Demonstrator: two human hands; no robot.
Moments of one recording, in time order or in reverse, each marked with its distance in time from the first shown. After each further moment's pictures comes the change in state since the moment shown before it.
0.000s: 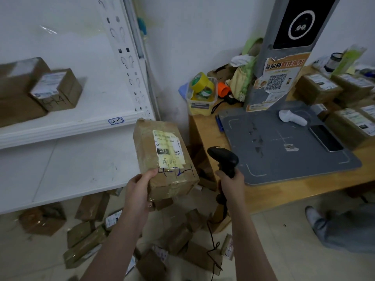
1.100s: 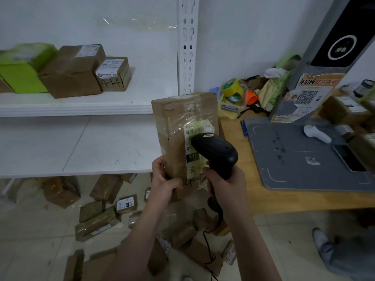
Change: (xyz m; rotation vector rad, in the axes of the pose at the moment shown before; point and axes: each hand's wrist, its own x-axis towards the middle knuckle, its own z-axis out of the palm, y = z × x) left_hand -0.031 -0.019 -0.064 -0.138 -0.219 0.301; right_hand -0.156 -0.062 0.054 0.003 -0.337 -0.298
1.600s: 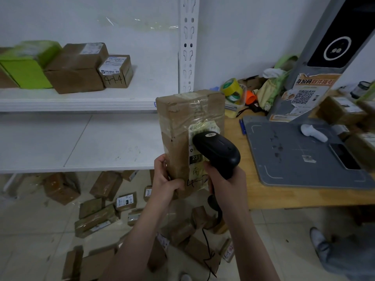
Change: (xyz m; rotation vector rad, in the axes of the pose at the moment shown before) left_hand -0.027 -0.003 0.001 -0.016 -0.054 0.062; right_hand -0.025 -0.003 -0.006 -0.017 0.031 -0.023
